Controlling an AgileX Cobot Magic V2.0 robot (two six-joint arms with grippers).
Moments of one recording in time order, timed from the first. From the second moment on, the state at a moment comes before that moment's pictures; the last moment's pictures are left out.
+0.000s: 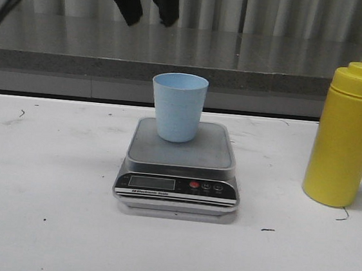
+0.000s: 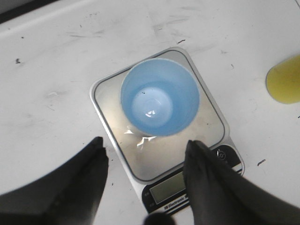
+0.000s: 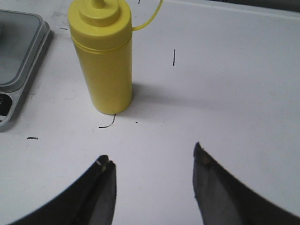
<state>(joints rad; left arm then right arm) -0.56 1.74 -1.68 -0.02 0.98 -0.09 0.05 0.64 -0.59 0.01 0.67 -0.03</state>
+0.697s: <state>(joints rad) -0.56 0.90 -0.95 0.11 0.82 -0.08 0.05 0.64 -0.59 0.01 0.67 -0.03</state>
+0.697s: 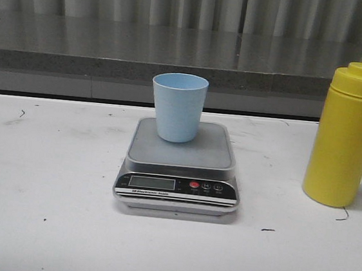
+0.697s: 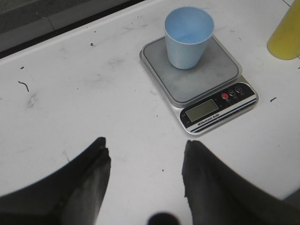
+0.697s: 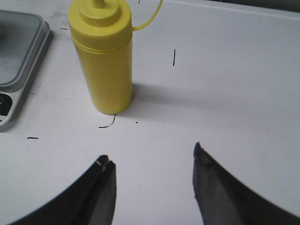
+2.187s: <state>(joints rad) -0.56 0.56 -0.77 0.06 0.83 -0.08 0.19 0.84 -0.59 0.03 0.56 -0.03</state>
